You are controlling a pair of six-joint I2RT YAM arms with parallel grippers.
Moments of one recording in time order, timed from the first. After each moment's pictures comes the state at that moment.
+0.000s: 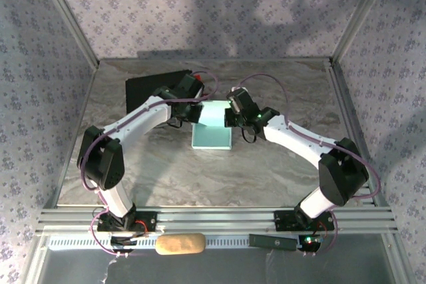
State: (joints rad) left arm -0.64 1.72 1.44 -0.83 -0.14 -0.32; right arm 0.69 1.55 1.13 -0.39 0.22 0.49
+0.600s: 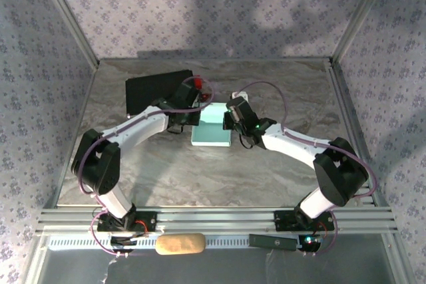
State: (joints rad) left arm -0.63 1.66 1.23 -0.55 -0.15 -0.39; right arm 0.72 1.55 0.98 -0.12 0.29 0.50
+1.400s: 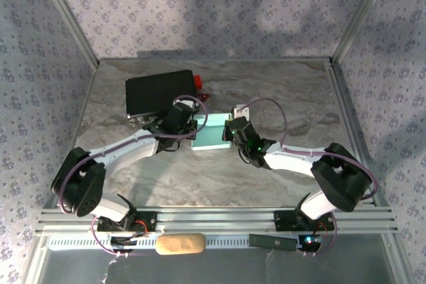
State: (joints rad) left arm -0.70 1.43 0.86 -0.23 -0.19 -0.44; right arm 0.81 1.50 0.68 0.33 0.39 0.49
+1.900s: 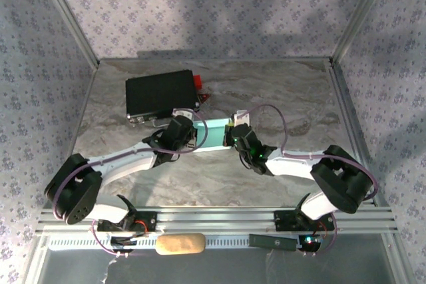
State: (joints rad) left arm -0.78 1.37 0.70 -0.05 -0.30 -0.45; right arm 0.84 1.48 0.59 0.43 0.41 0.45
